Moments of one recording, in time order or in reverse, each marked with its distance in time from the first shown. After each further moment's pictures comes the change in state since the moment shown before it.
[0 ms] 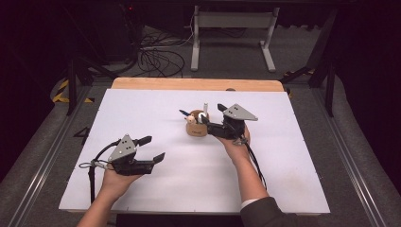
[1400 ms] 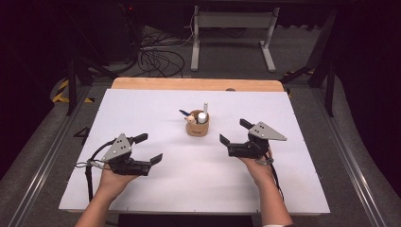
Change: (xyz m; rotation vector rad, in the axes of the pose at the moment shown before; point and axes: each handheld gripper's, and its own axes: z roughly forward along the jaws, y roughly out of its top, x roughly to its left) left arm 0.005 0.001 -0.008 -0.059 -0.031 0.004; right arm -0.014 -0.026 -0.078 -0.019 0.041 0.046
